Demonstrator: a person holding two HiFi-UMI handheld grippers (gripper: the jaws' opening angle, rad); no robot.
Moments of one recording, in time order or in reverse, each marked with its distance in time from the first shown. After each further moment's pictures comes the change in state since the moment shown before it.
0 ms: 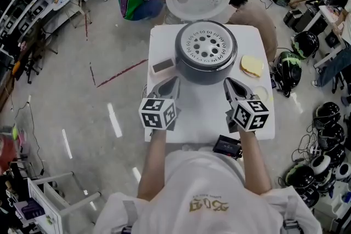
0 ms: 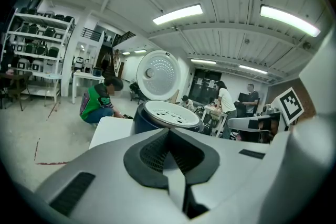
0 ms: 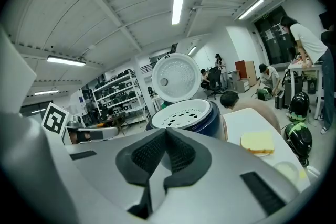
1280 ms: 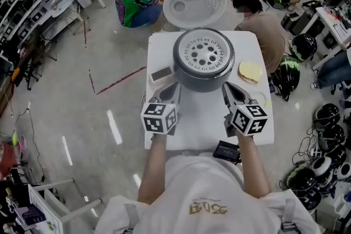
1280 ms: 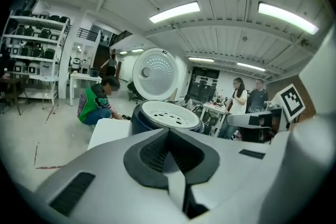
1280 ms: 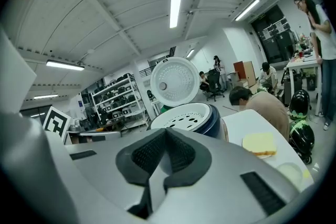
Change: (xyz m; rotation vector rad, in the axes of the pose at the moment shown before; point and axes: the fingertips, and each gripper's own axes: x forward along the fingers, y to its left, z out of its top) left arm 0.012 -0.005 0.002 0.029 0.018 -0.014; right arm 0.002 -0.003 0.007 0.027 -0.038 0.000
